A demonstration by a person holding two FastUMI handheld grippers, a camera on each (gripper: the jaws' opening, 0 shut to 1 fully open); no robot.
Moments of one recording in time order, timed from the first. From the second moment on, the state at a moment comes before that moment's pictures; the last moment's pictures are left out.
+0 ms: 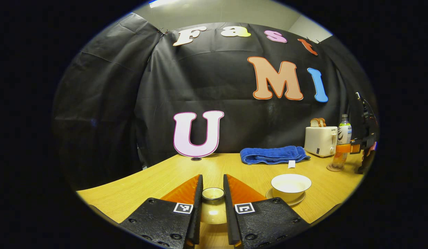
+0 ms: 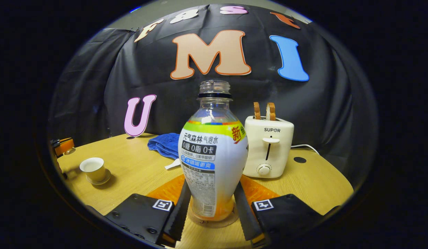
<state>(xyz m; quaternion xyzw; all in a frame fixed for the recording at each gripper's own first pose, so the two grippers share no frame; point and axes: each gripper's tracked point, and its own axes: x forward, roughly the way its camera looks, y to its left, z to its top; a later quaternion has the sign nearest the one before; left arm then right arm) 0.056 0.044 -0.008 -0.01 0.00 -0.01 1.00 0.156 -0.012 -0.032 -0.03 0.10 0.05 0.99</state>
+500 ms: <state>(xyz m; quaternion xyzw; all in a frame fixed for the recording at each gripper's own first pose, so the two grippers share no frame) 0.056 0.044 -0.007 -0.01 0.00 -0.01 1.00 0.152 -0.013 -0.036 -0.02 0.10 0.06 0.99</state>
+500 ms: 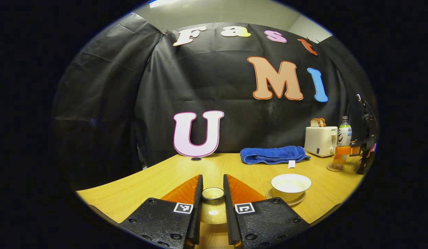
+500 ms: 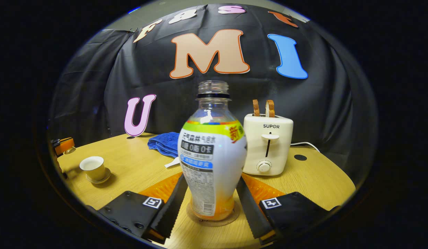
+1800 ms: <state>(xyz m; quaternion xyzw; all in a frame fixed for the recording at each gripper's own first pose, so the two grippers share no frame) 0.059 0.040 -0.008 -0.01 0.00 -0.03 1.00 0.078 -0.032 -0.022 -0.01 0.05 -0.01 1.00</state>
